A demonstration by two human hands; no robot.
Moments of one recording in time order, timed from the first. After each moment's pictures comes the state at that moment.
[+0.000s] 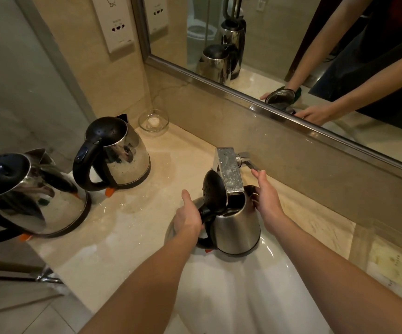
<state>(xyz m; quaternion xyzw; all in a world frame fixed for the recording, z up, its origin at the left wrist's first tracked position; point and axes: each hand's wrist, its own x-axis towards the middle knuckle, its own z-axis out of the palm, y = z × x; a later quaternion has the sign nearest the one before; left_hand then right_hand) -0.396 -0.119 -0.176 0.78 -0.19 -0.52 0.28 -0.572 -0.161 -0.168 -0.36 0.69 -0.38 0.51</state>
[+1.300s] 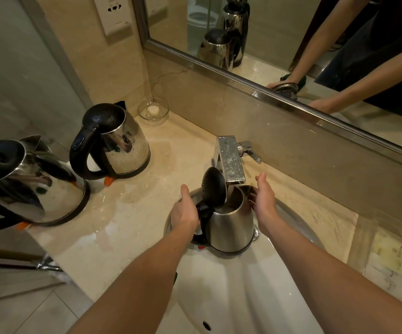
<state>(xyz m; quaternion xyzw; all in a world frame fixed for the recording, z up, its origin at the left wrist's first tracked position) -0.393 -0.108 -0.197 0.80 -0.24 -0.49 0.26 -0.563 -0.145 -0.203 -0.26 0.70 -0.41 0.52</state>
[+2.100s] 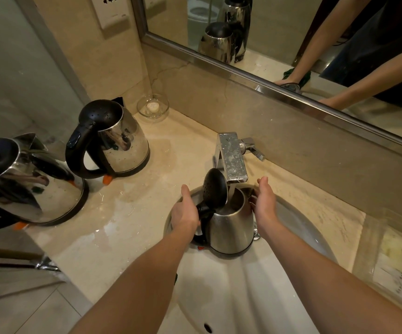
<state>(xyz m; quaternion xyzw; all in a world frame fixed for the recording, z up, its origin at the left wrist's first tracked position) -0.392 -0.112 -0.211 0.79 -0.23 -0.50 0.26 -0.559 -0.141 -0.222 -0.22 0.70 -0.42 0.53</state>
